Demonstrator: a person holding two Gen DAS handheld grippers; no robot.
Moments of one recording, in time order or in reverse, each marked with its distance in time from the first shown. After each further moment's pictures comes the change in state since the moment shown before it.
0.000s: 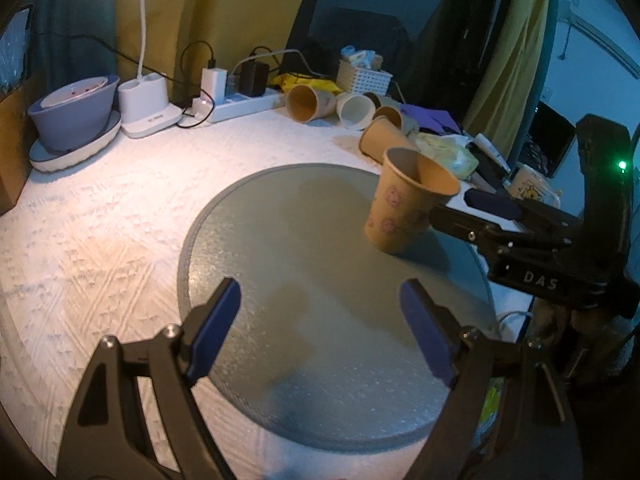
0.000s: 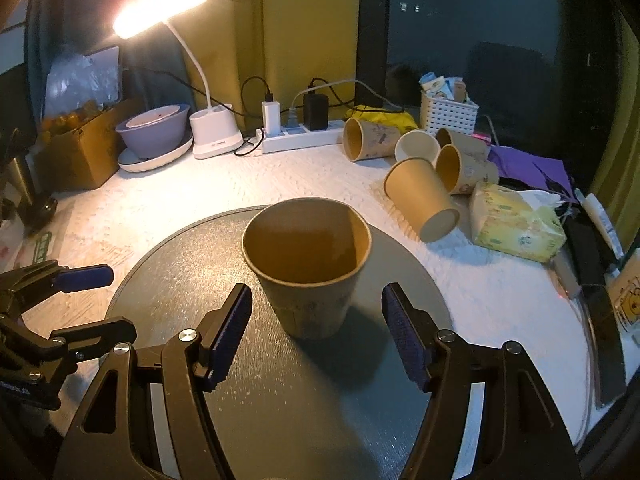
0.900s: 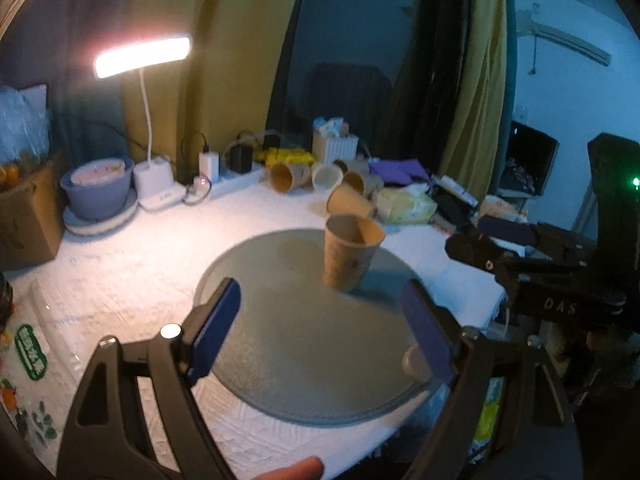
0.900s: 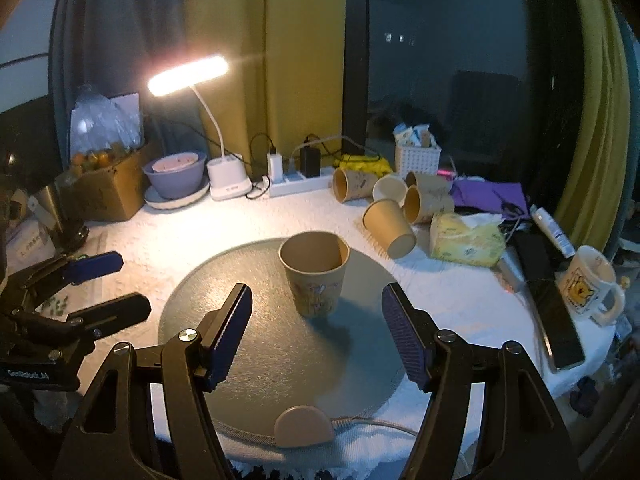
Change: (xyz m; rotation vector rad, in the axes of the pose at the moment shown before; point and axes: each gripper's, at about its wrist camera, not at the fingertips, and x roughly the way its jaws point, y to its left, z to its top) left arm -0.101 -0.051 -0.006 0.098 -0.236 0.016; right arm -0.118 0.011 -0.013 0.026 -0.146 -0.030
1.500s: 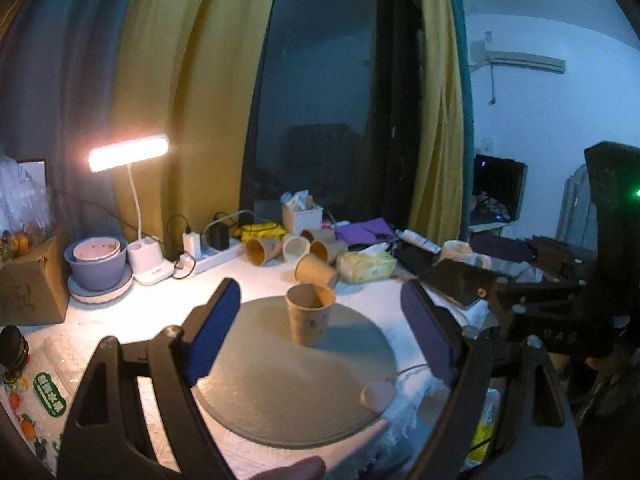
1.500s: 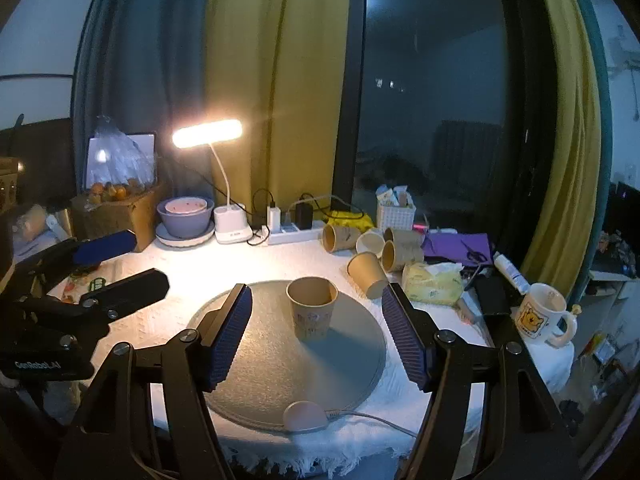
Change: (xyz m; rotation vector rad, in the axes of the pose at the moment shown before) left arm -0.072 -0.041 0.016 0.100 -0.227 -0.063; right arm -0.096 0.021 0.004 -0.045 -0.182 -0.064
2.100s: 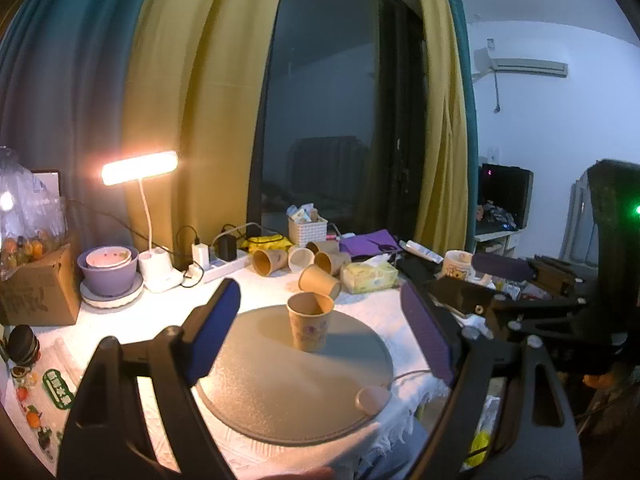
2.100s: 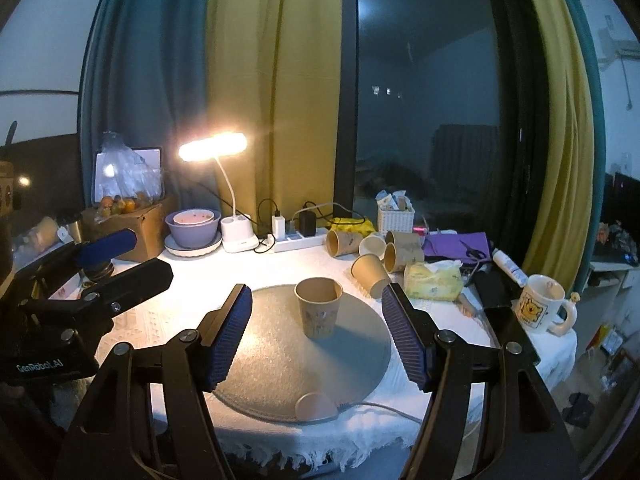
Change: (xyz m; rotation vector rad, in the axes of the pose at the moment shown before) left arm -0.021 -0.016 0.001 0.007 -0.042 0.049; right arm -0.022 -0.003 -0.010 0.046 -0.032 0.014
